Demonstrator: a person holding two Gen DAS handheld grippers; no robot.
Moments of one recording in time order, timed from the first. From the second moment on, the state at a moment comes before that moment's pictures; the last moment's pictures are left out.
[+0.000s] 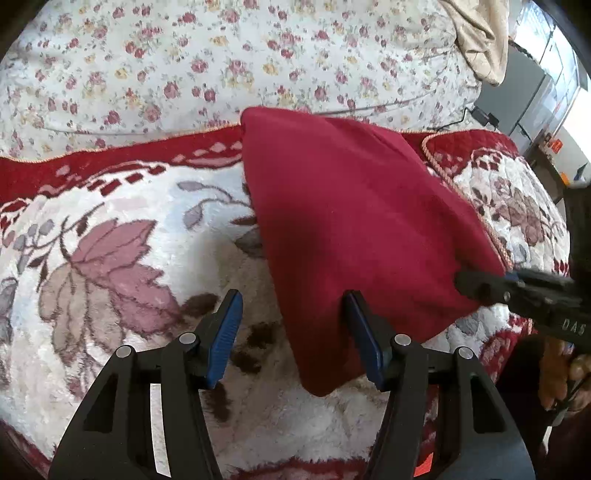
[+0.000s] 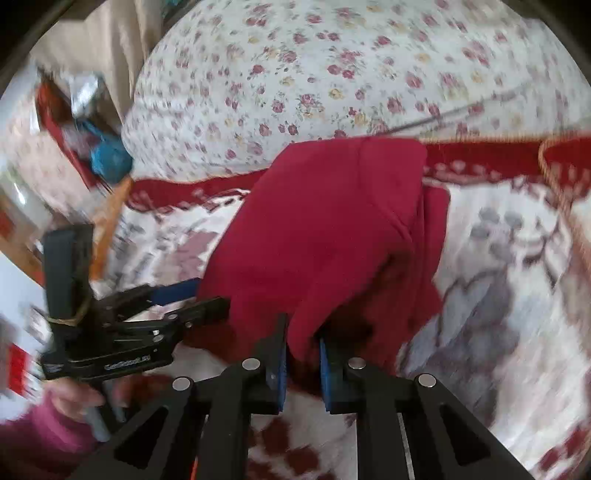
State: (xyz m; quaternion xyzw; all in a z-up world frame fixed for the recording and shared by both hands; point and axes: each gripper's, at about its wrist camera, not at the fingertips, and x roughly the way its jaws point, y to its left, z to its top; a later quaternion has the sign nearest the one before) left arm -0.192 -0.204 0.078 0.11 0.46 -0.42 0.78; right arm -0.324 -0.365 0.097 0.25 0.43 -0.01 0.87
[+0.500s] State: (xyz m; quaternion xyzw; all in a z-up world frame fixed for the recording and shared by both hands) left arm -0.189 -0.211 0.077 0.10 0.45 -0.41 0.79; right arm -0.358 -0.384 0.131 0.26 0.37 -0.09 0.89
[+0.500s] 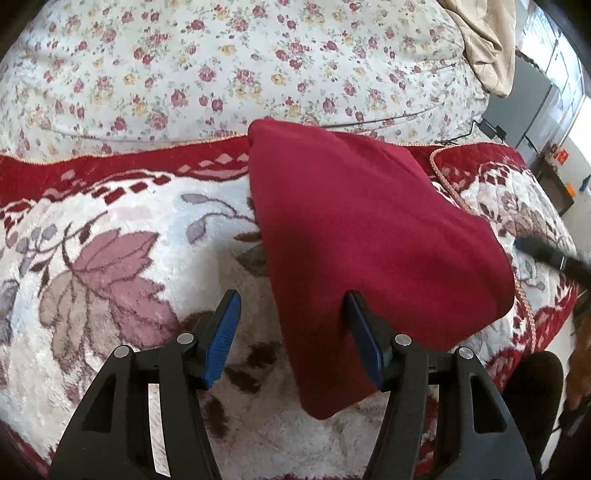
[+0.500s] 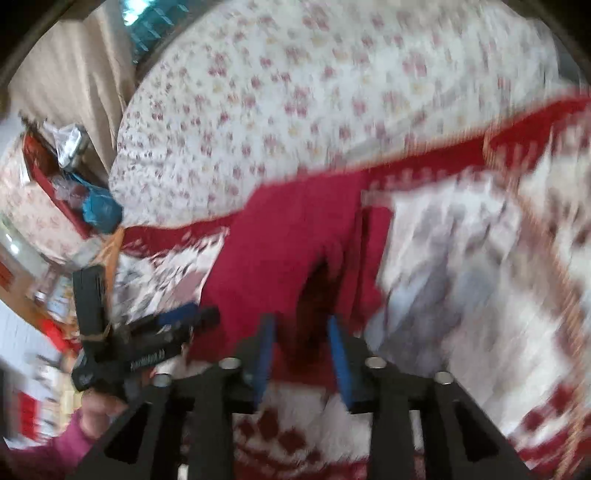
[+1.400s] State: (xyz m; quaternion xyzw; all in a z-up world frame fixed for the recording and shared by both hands) left arm -0.158 -0.228 0.080 0.04 0.48 -0.44 0.75; right arm -0.285 -0.434 0.084 0.26 0.39 -0.16 0.87
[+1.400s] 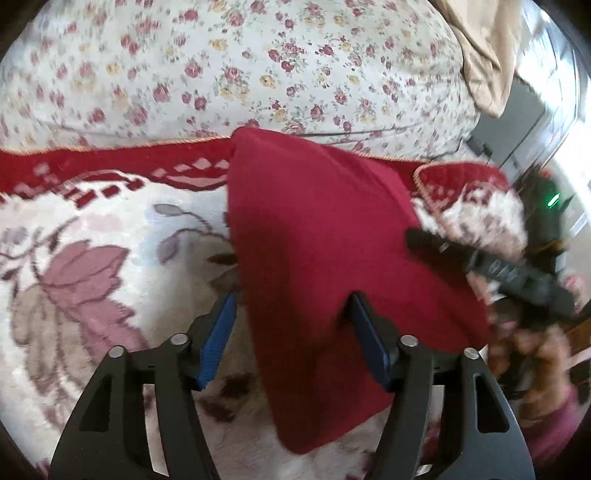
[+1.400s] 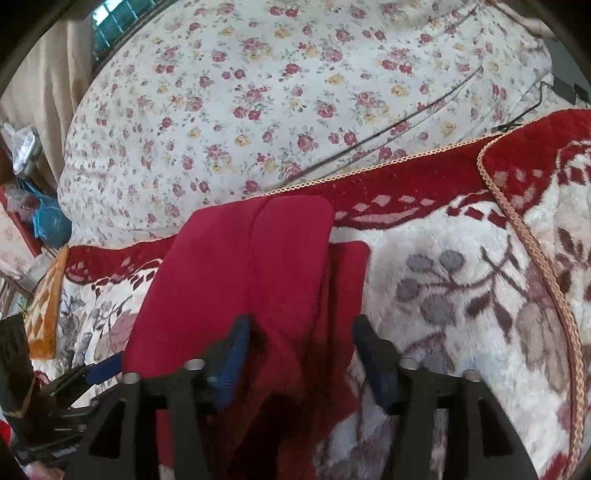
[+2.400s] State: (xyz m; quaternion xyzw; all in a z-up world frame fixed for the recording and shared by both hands) left arm -0.158 -0.164 0.092 0.07 0.54 -0.38 0.75; right arm -0.258 -0.363 0.083 0.35 0.39 0.03 0.85
